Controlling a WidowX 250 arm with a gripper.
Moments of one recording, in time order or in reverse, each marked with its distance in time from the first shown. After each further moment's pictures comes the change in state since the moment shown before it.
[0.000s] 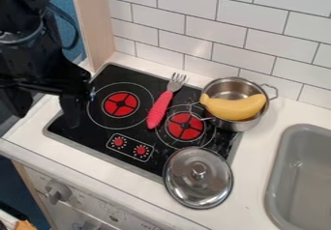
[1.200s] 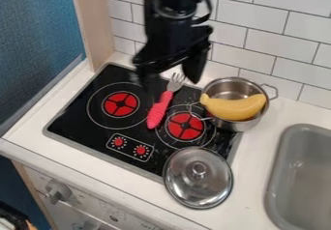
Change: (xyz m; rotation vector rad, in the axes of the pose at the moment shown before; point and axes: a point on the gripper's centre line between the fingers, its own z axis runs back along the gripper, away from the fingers) arm 0.084 -0.129 -0.030 -0.033 0.055 0.871
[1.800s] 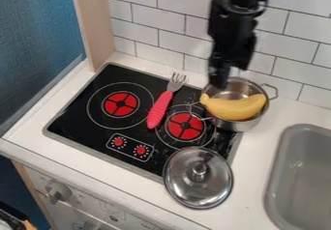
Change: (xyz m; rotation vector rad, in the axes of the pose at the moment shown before) arm -0.014 -0.087 -0.049 0.093 0.025 0.217
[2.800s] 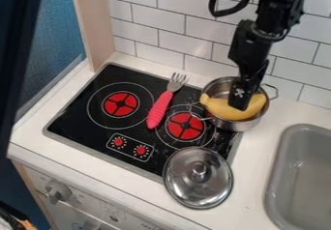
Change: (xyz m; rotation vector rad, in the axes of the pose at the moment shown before) arm -0.016 -0.007 -0.036 0.113 -0.024 0.168
